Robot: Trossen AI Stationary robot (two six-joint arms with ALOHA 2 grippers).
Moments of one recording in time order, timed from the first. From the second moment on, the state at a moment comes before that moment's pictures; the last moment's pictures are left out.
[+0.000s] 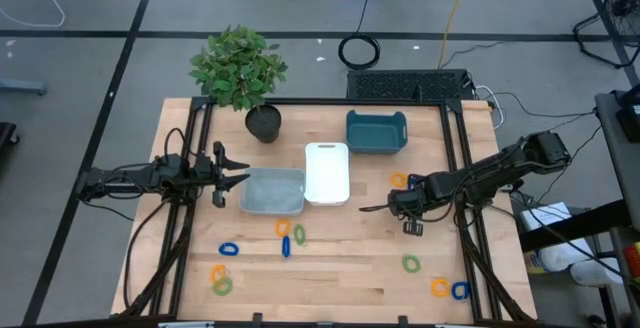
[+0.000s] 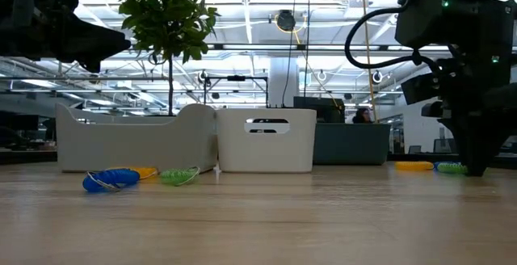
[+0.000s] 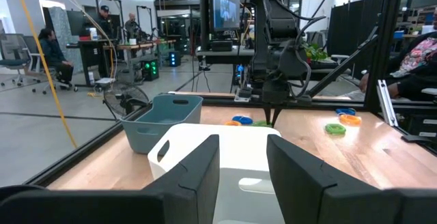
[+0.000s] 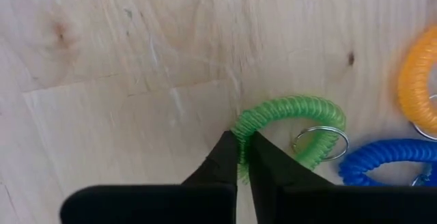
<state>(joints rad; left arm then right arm) 0.01 0.01 0.01 0.06 -0.10 0.02 0.20 1.37 0.59 -0.67 0.09 0.37</state>
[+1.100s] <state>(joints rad) 0.01 0.01 0.01 0.06 -0.10 0.02 0.20 1.35 1.25 -1.47 0.04 0.43</state>
